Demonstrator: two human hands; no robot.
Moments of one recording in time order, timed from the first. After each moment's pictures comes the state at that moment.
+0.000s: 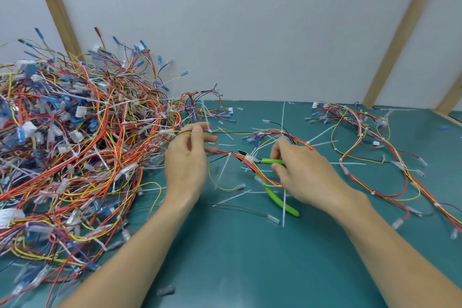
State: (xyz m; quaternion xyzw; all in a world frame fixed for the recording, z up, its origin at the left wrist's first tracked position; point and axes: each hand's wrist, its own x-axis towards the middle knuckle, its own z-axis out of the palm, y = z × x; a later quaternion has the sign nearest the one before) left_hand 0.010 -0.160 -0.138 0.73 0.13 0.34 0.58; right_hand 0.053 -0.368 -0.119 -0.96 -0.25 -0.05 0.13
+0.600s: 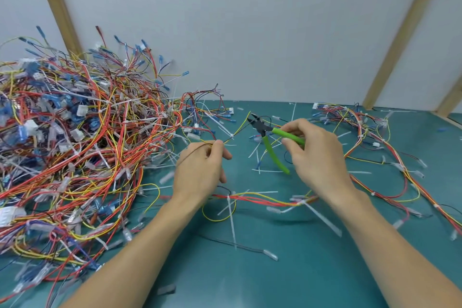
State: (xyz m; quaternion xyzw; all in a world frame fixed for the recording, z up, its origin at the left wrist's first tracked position) left_hand -0.001 -0.170 -0.137 0.84 0.12 0.20 0.48; right_hand 0.063 -0.370 -0.115 -0.89 -0.17 -0.23 0.35
